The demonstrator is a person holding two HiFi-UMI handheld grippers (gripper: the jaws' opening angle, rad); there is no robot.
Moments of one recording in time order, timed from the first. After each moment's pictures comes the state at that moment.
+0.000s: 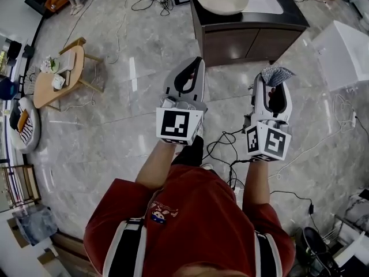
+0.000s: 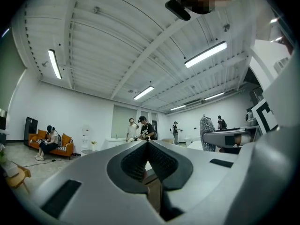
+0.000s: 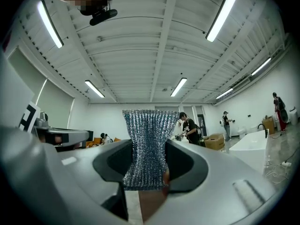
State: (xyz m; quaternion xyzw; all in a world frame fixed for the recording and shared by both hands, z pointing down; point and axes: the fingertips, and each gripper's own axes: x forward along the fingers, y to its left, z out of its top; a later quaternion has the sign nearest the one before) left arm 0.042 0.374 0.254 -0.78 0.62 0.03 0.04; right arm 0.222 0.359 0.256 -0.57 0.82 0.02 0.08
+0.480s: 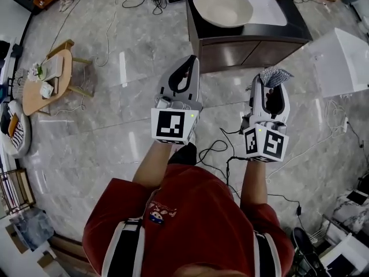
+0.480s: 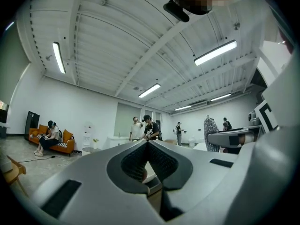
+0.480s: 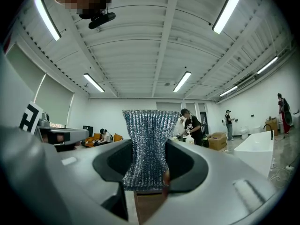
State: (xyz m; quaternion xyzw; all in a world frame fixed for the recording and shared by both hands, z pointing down) left arm -0.009 0.258 0.261 -0.77 0.64 0.04 0.02; right arm 0.179 0.244 0.261 -0.56 0.82 0.01 0.05
